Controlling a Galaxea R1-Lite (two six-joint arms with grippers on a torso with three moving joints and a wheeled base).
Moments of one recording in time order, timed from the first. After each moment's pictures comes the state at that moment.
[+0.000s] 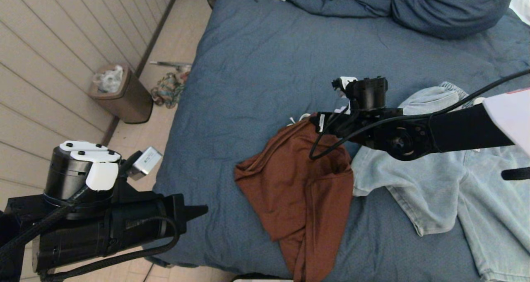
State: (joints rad) left arm -0.60 1.43 -0.59 -0.33 -0.19 -0.62; right arm 0.39 2.03 -1.41 -0.34 -0.18 0.18
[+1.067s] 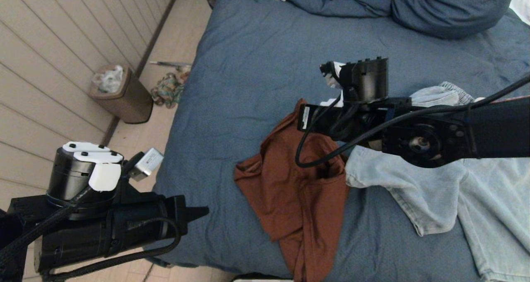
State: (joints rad) left arm -0.60 1.44 -0.59 -0.33 -0.19 -0.61; right arm 0.60 1.86 -1.37 -0.26 -0.19 0.30
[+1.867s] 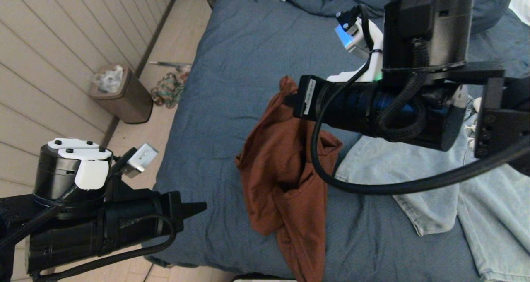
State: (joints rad) left arm -0.60 1.40 -0.59 -0.33 -0.19 -0.62; right arm 0.79 1.64 -1.38 -0.10 -0.18 0.42
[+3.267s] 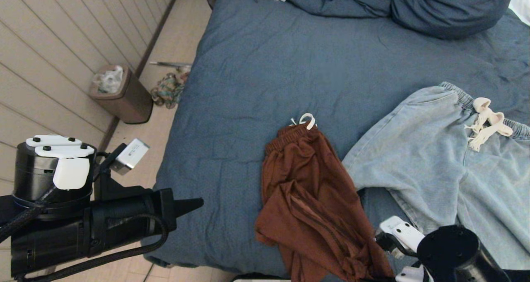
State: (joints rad) left arm -0.60 1.36 -0.59 -0.33 -0.19 -0.62; right arm 0.85 1.40 -0.38 -0.19 -0.18 0.34
